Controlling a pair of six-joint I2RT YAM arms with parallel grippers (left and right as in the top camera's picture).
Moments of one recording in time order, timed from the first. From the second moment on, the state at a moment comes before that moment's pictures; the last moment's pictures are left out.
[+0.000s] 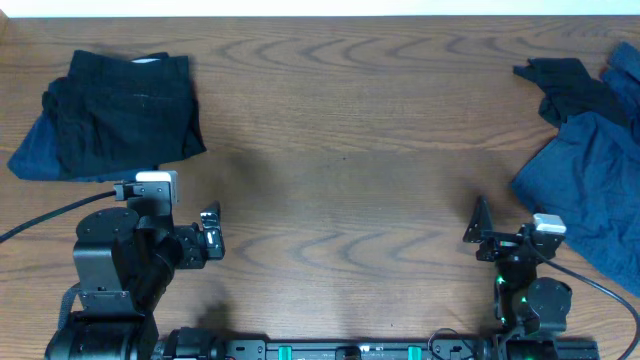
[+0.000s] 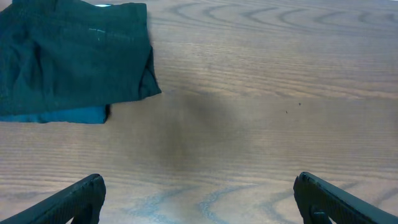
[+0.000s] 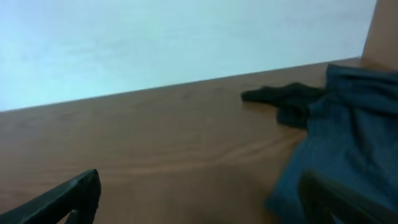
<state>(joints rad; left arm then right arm) -0.02 0.66 1.02 -1.04 0.08 -0.07 -0.01 0.02 0.01 -0.07 0.04 0.15</state>
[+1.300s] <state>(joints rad) -0.02 0.58 0.98 -1.09 0.03 -0.05 -0.01 0.01 0.01 -0.07 0.02 0.12</state>
